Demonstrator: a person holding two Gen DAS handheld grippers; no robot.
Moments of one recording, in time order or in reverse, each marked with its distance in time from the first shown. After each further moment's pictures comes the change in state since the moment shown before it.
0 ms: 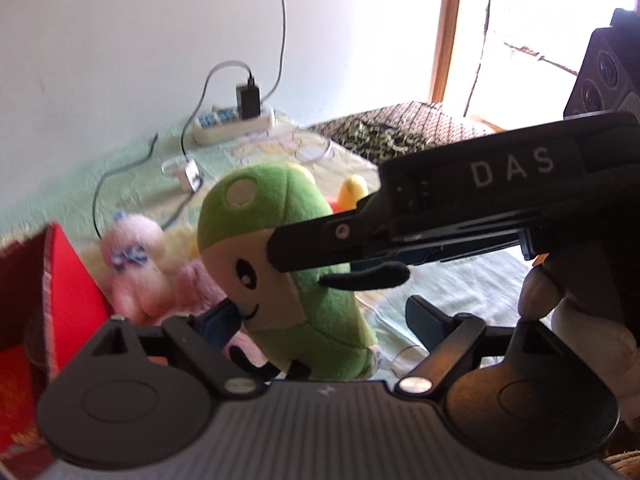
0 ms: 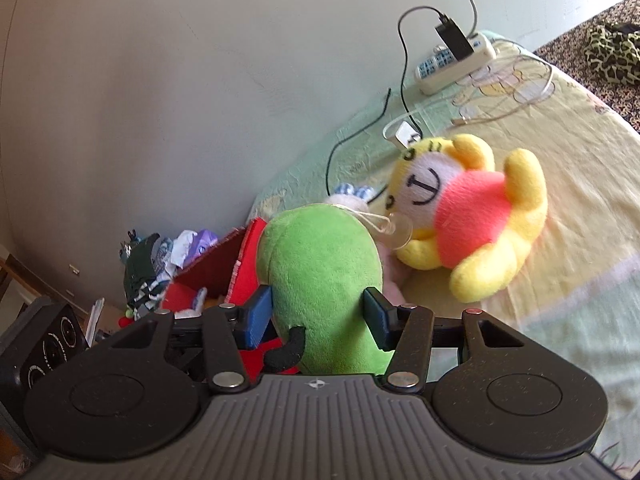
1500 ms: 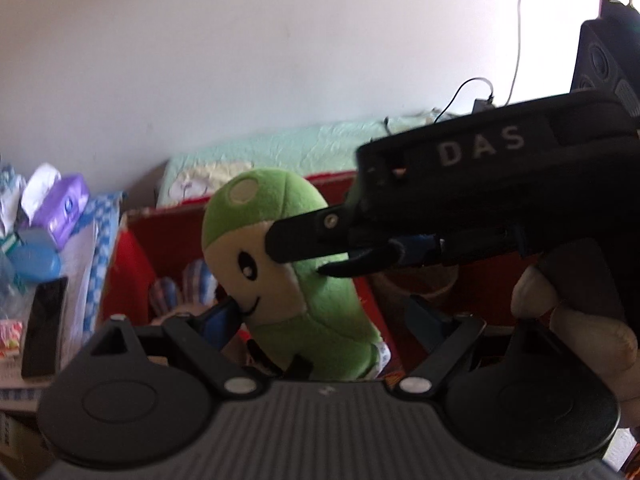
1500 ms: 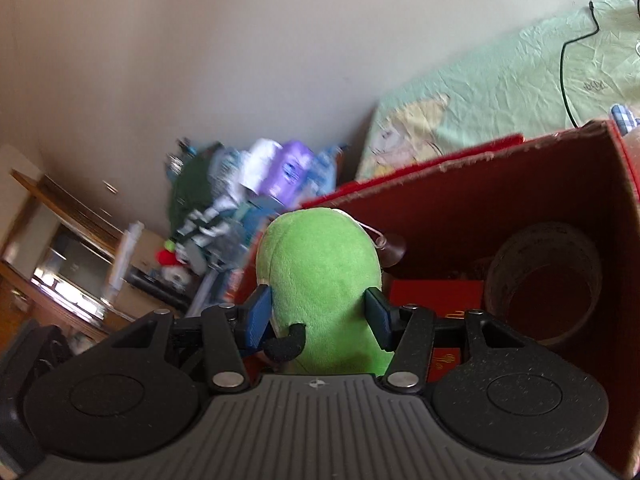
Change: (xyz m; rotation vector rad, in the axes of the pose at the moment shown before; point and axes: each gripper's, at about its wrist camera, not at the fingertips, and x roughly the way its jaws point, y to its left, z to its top) left arm -0.073 0.256 -0.081 -0.243 -0.002 0.300; right arm 0.241 0.182 -0.023 -0.132 0.274 0.133
